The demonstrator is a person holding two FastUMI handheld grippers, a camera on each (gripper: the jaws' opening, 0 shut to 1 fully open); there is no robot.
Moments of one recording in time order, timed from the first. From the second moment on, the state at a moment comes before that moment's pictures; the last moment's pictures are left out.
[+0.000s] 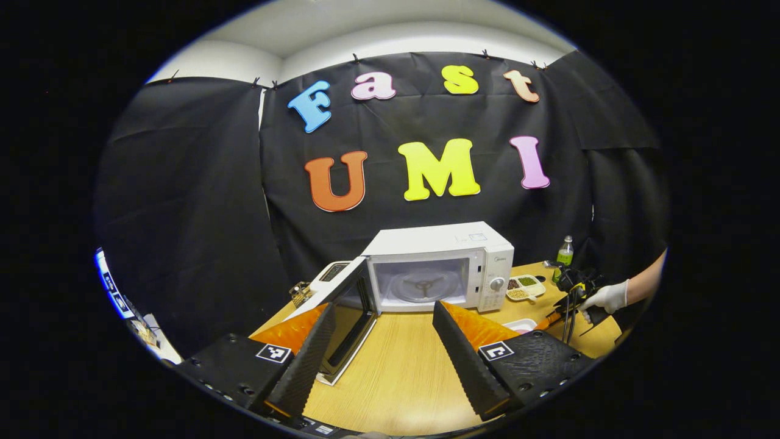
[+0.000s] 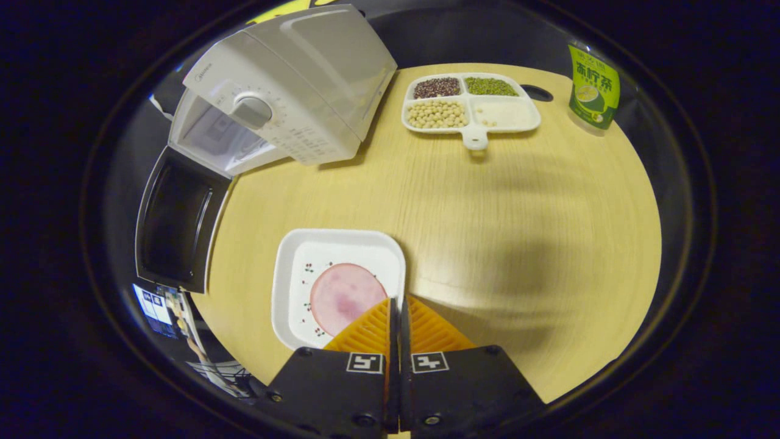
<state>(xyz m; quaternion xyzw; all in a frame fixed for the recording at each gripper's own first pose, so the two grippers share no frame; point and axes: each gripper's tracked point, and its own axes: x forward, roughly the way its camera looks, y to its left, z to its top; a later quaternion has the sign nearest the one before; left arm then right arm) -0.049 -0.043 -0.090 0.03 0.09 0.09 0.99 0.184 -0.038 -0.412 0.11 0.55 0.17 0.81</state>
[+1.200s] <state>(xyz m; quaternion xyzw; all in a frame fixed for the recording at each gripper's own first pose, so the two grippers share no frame) -0.023 0.038 -0.062 0.03 0.09 0.01 1.00 0.213 0.124 -0.287 0.37 0.32 0.14 0.86</state>
